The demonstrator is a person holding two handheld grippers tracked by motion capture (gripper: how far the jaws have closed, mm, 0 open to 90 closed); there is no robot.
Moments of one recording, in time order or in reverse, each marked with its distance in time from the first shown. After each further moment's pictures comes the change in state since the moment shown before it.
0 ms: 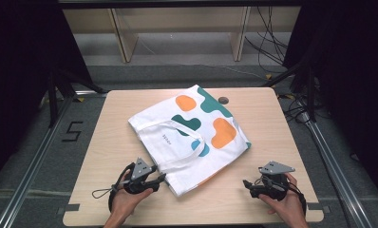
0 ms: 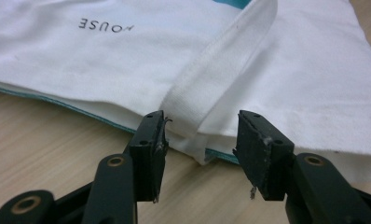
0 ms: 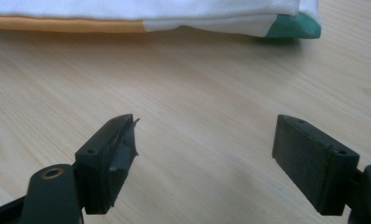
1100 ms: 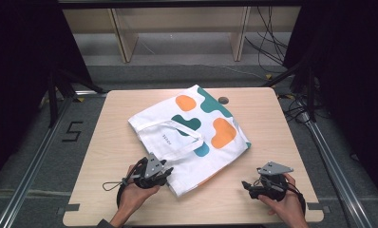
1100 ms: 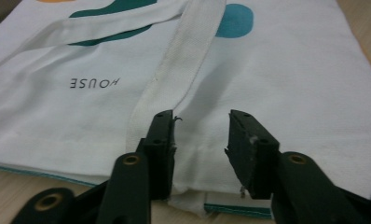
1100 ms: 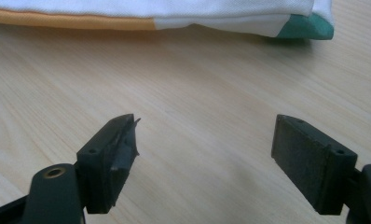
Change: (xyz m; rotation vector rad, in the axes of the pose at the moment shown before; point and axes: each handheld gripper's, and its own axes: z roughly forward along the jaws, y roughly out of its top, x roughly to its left) left arm -0.011 0.024 0.013 -0.019 0.040 0.192; right arm 0.003 0.000 0.001 0.012 0.023 -0.020
